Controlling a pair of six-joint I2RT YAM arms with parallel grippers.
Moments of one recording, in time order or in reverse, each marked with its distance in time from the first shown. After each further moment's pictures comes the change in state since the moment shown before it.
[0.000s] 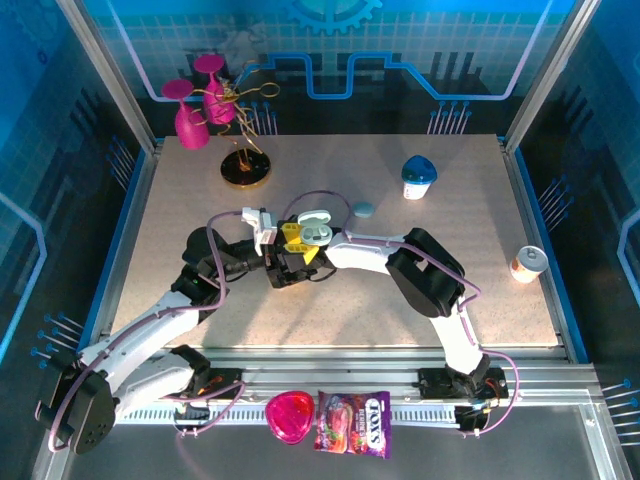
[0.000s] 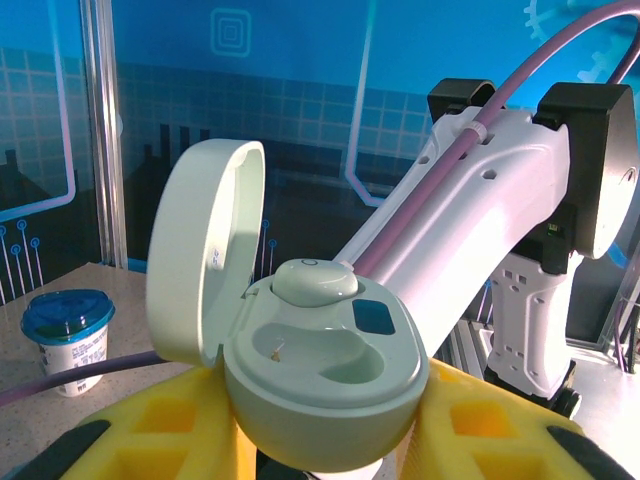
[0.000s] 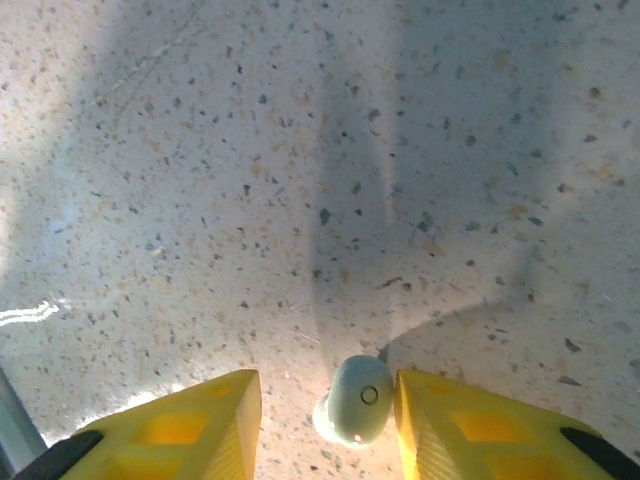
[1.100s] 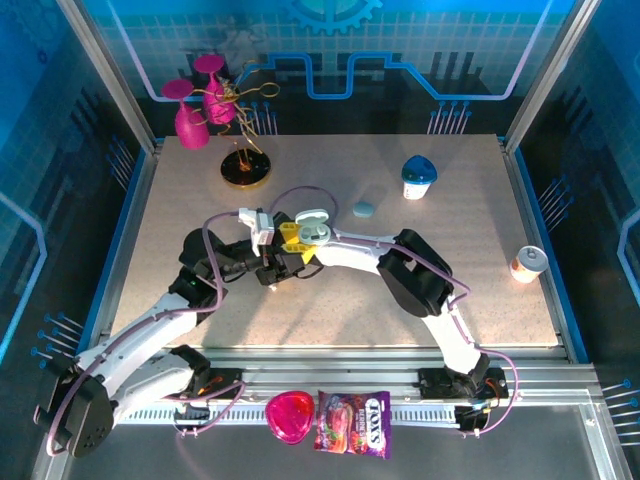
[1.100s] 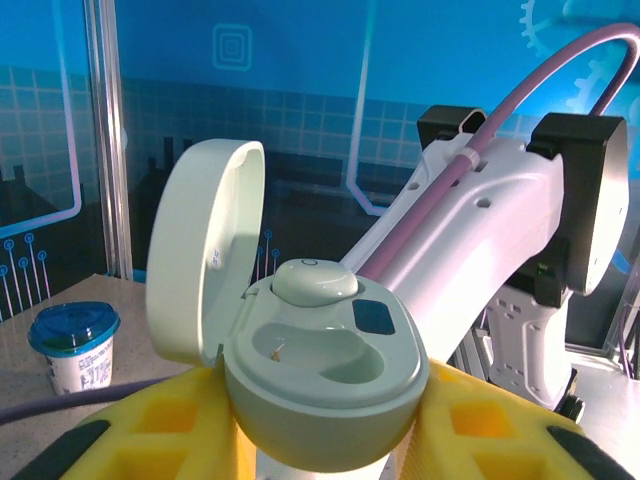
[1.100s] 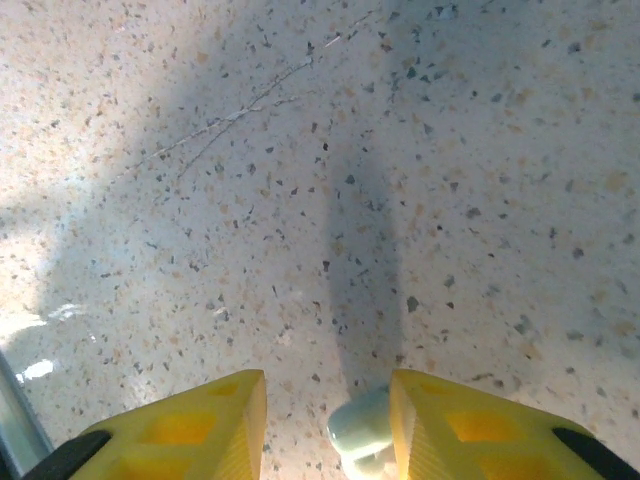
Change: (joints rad) left arm 0.000 -0.026 0.000 0.000 -0.009 0.000; right arm 0.040 0.085 0.172 -0.078 0.038 -0.016
